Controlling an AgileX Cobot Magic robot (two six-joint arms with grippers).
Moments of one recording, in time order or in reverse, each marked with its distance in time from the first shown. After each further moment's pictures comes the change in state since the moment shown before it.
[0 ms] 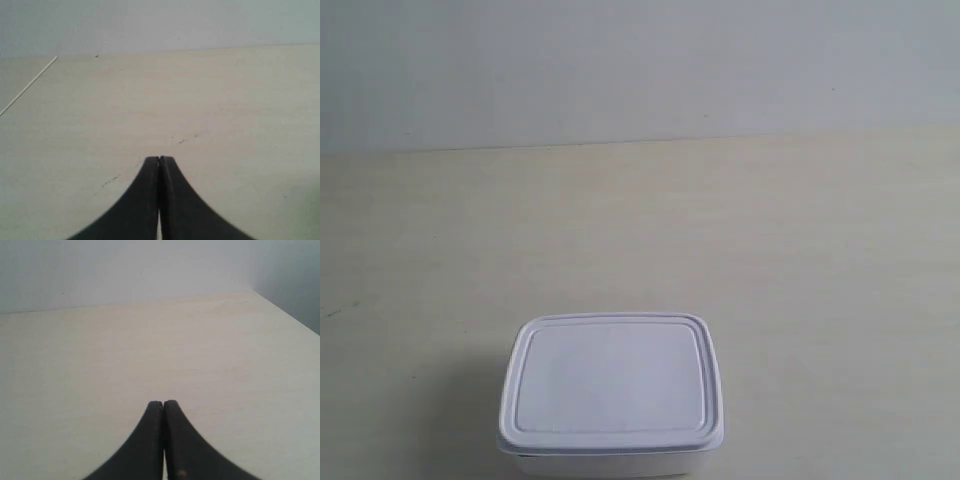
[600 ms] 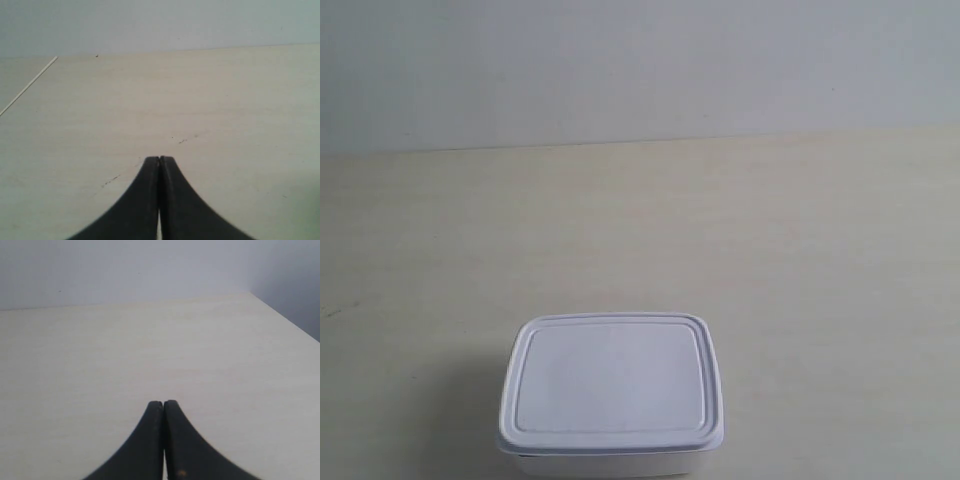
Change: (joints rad) left arm 0.000 0.000 0.000 0.000 0.000 0.000; right arm 0.000 0.000 0.000 -0.023 0.000 0.000
